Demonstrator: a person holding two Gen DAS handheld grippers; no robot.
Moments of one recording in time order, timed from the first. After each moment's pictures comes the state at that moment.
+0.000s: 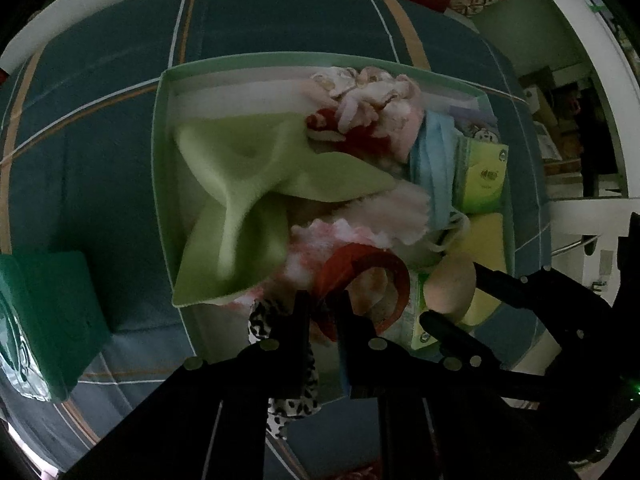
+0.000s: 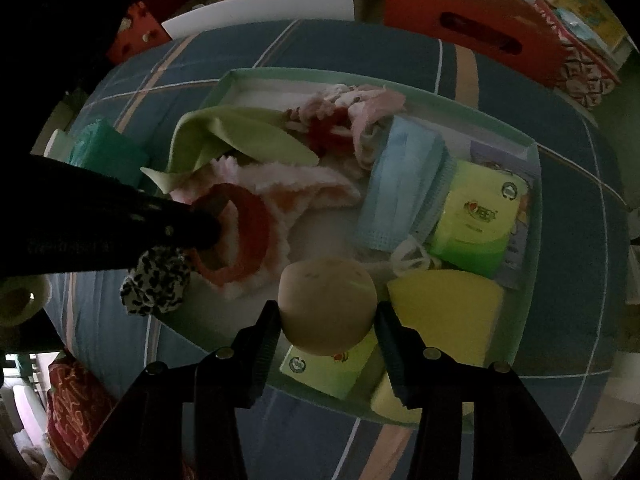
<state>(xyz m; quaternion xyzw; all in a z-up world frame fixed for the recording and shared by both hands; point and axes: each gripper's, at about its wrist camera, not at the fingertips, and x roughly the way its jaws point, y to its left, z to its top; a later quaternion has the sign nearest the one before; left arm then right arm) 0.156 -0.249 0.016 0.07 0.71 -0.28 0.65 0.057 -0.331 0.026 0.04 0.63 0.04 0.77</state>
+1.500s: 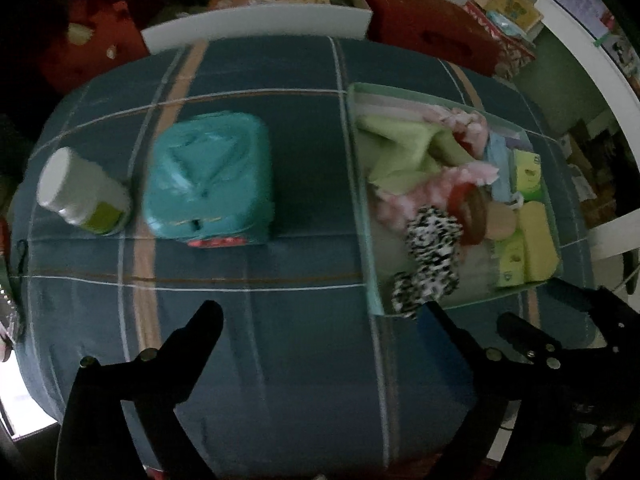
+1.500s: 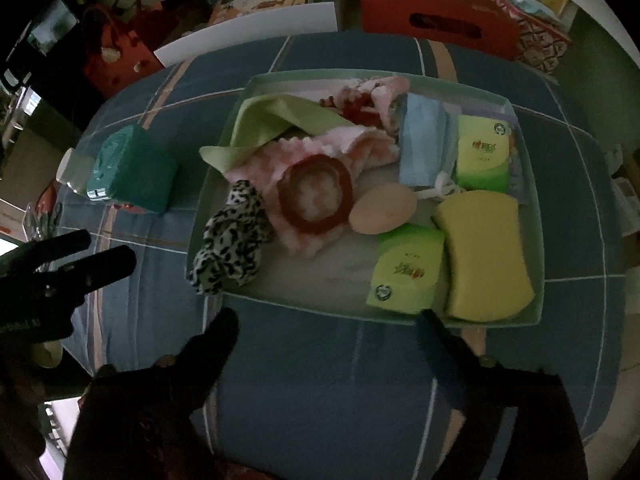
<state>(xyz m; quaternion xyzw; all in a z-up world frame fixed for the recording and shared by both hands) 0.089 -0.112 0.057 0.07 0.59 -0.17 0.78 -0.008 -0.266 0.056 0.10 0.59 -0.04 0.80</state>
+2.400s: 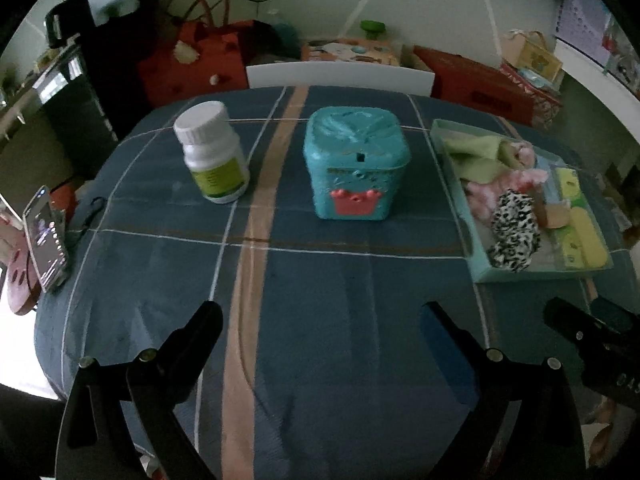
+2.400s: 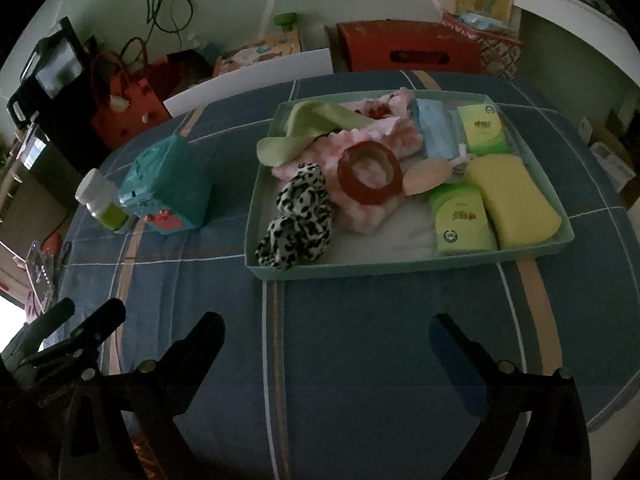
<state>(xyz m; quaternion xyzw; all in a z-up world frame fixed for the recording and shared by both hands) 0.015 -0.022 0.035 0.07 0.45 -0.09 0.88 -0.058 -0.196 0.041 0.14 0.48 -0.10 0.86</state>
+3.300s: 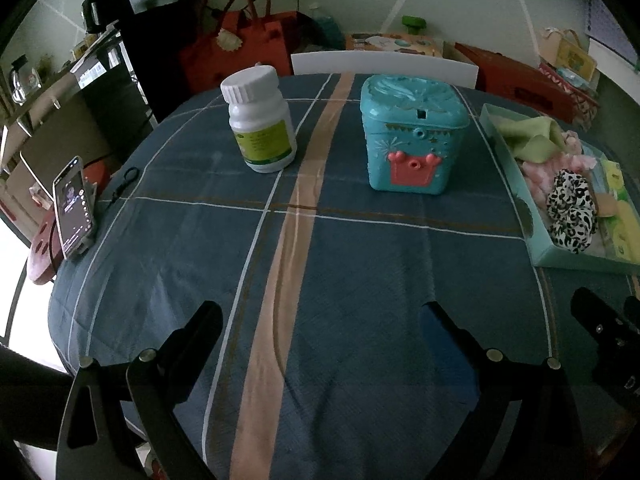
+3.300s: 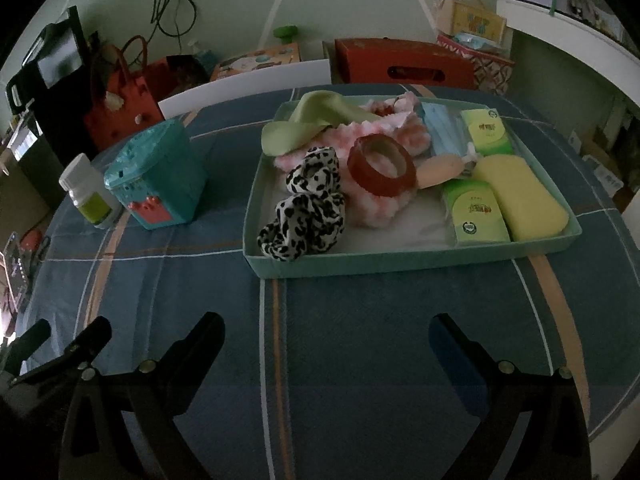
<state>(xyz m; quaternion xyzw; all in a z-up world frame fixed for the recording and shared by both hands) 0.007 -0.006 0.001 0.07 0.44 -0.01 0.89 -0.059 -0.175 0.015 0.11 0.44 -0.13 0.88</state>
